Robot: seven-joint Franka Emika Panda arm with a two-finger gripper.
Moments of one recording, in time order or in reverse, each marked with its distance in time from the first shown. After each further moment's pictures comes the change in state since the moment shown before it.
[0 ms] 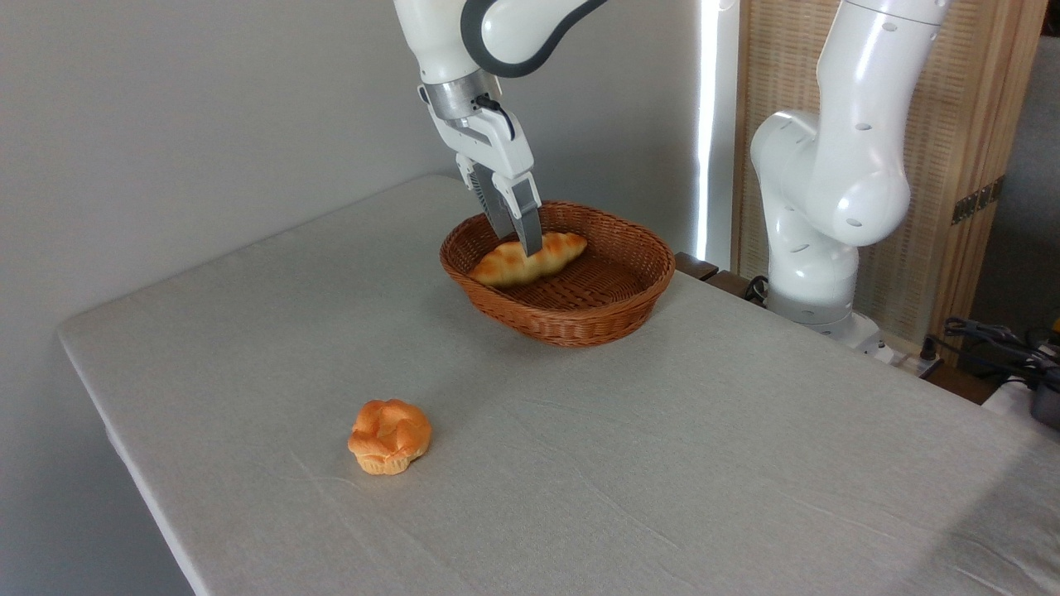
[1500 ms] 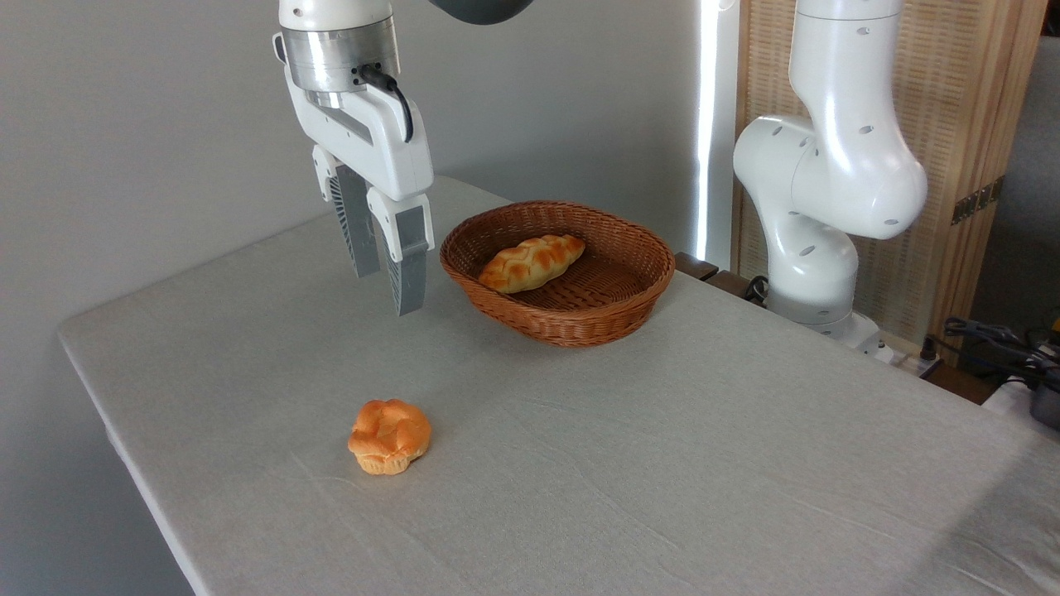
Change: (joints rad) arm 0.362 0.267 0.200 0.563 0.097 -0.068 0.424
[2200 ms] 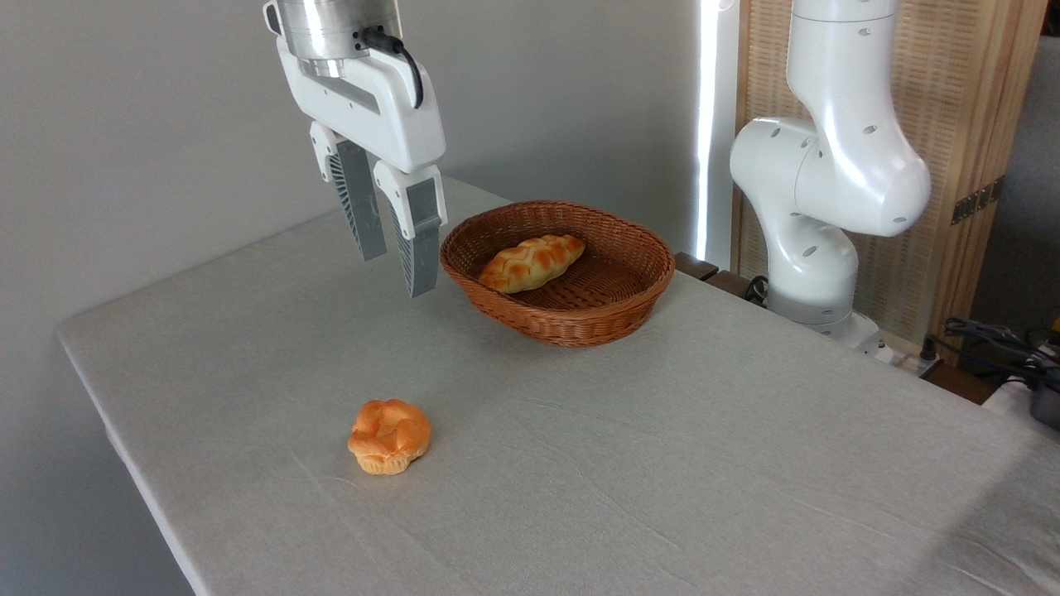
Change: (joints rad) arm 0.084 0.034 -0.032 0.131 0.000 -0.139 0.000
